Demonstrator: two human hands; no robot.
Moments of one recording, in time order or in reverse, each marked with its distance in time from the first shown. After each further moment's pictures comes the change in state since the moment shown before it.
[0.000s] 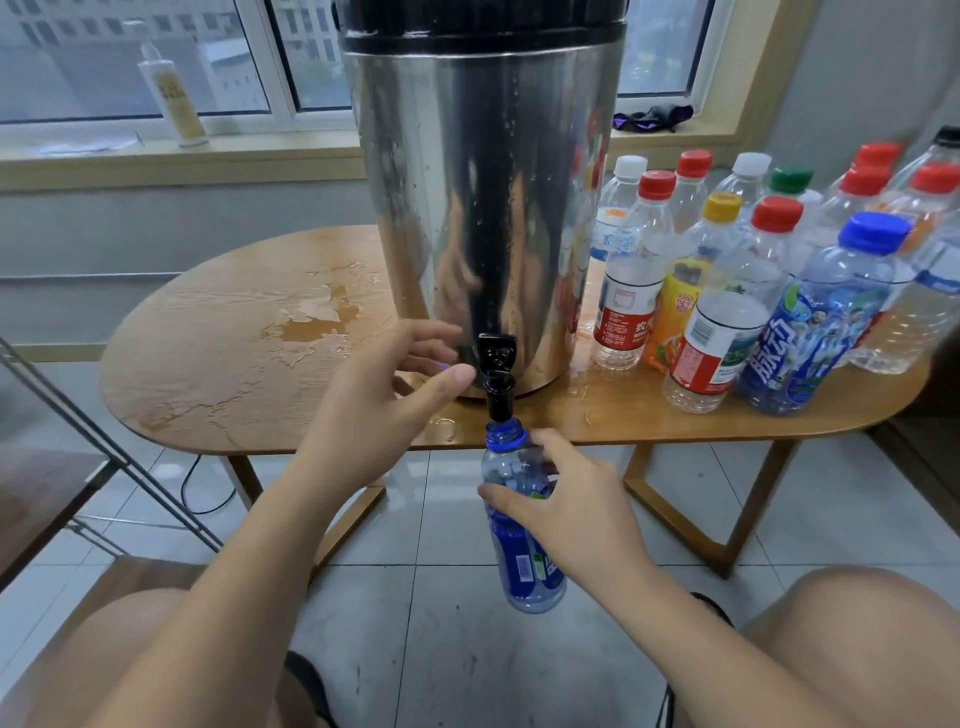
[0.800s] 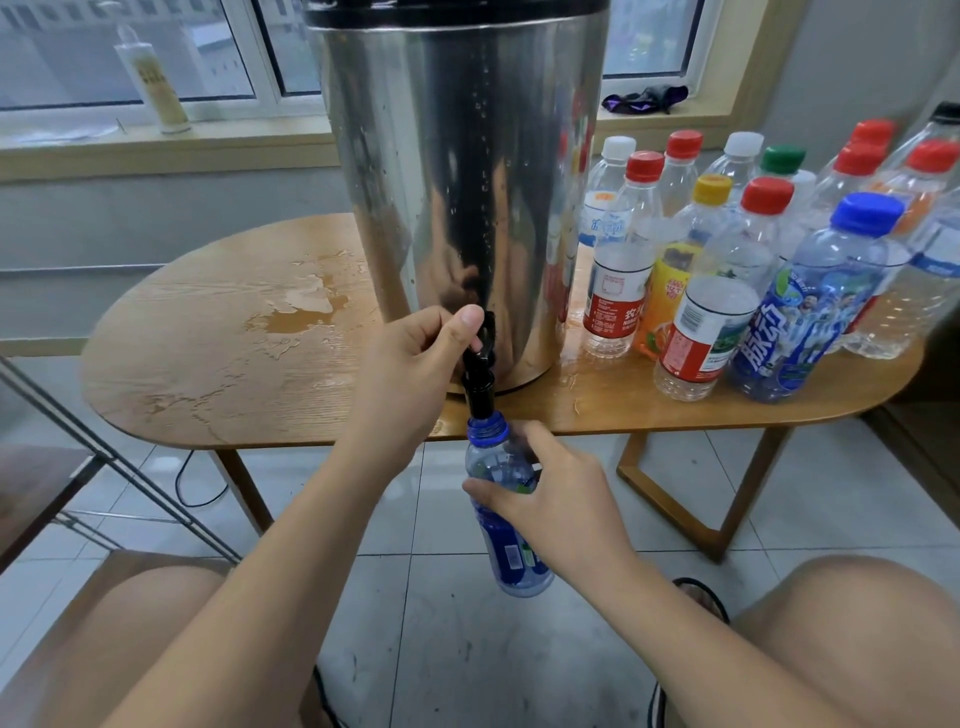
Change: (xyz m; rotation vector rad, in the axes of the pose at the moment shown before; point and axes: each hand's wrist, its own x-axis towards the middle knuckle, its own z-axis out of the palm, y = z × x) left_hand 0.019 0.030 0.041 -0.269 0.106 -0.163; right_hand 0.001 0.002 0.004 -0.040 -0.034 -0.021
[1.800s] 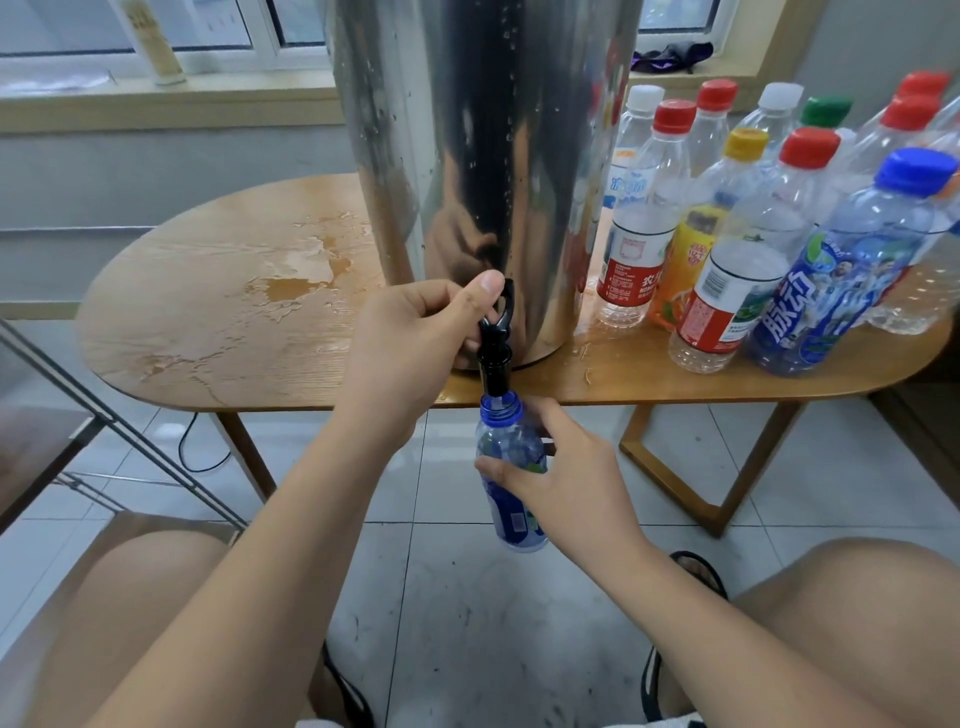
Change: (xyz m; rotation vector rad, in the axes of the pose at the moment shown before) left_hand -0.007 0.001 -0.002 -0.076 0.017 -0.108; right_hand -0.007 0.012 0.008 0.123 0.022 -0.012
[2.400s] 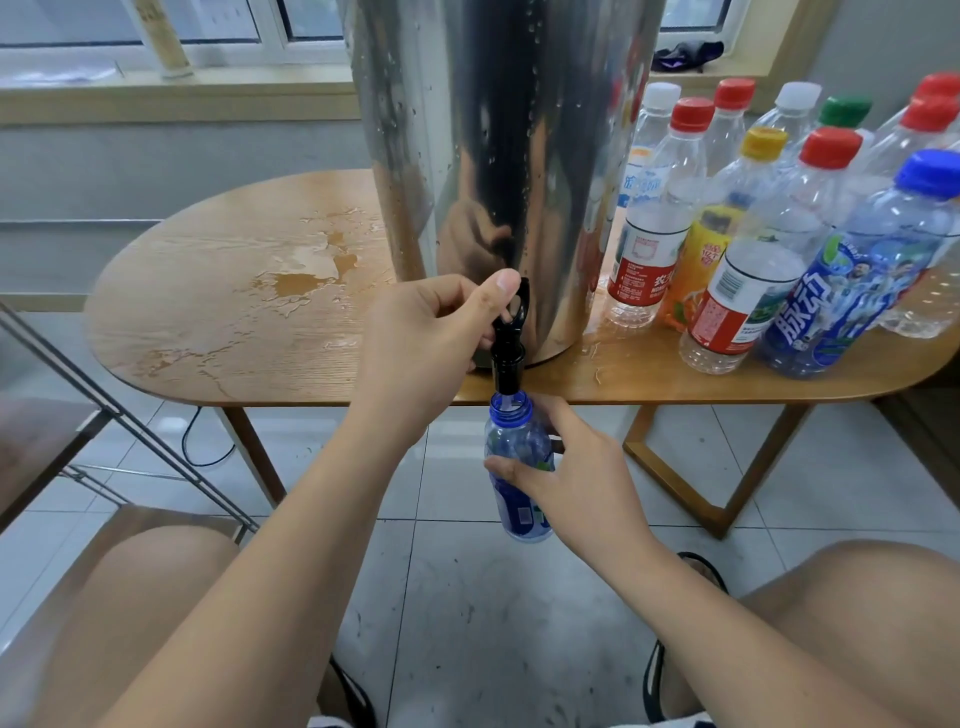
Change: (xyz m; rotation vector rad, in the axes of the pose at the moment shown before) left_hand -0.002 -0.003 -0.002 0.076 0.025 0.054; right_hand 0.002 0.002 0.002 0.014 -0.007 -0.021
